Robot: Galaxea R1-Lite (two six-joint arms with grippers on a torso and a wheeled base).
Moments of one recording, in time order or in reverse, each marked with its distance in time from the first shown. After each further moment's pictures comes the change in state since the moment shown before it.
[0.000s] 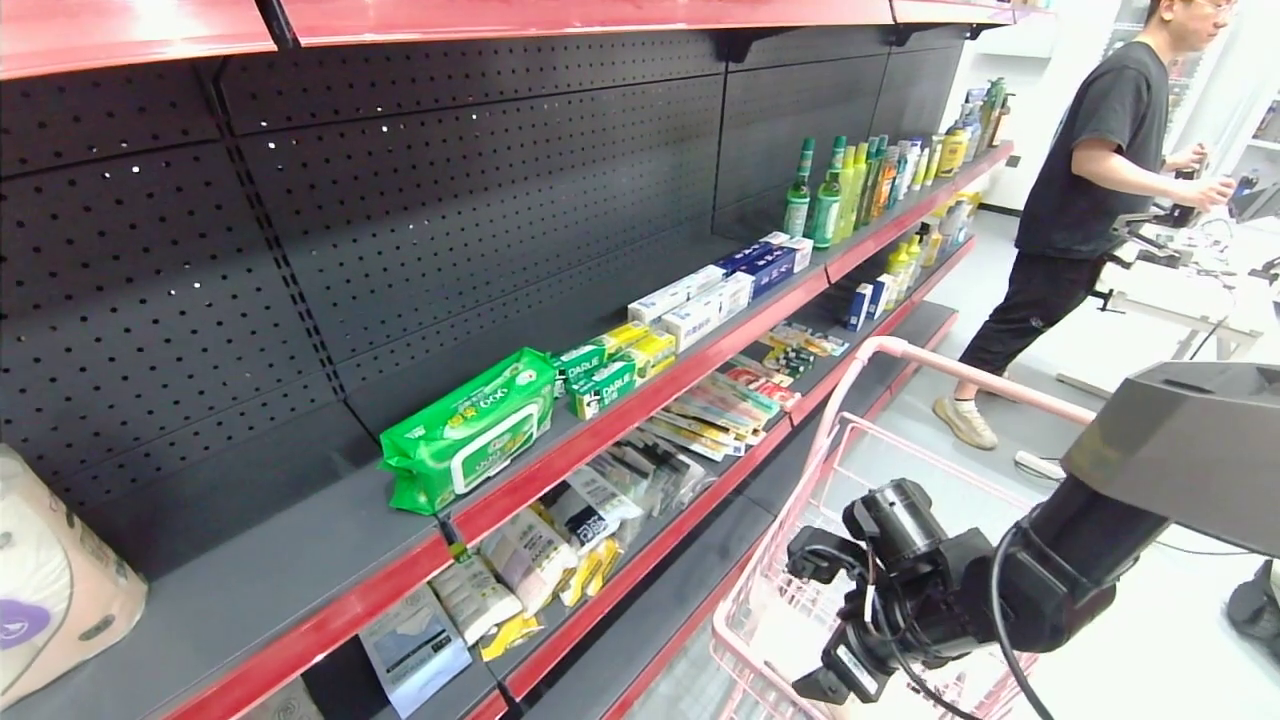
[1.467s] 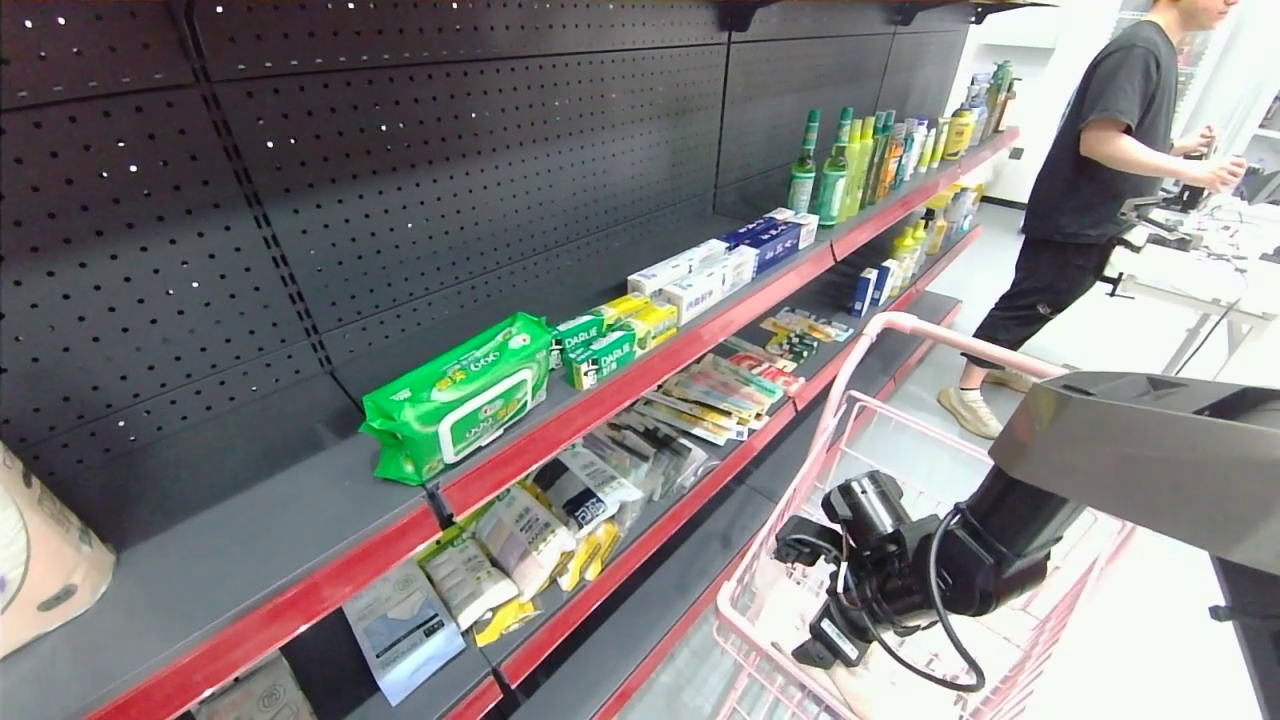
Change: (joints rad) left arm 0.000 0.000 0.000 0.000 0.000 0.000; right arm -0.059 0.169 -0.166 0.001 -0.113 -0.093
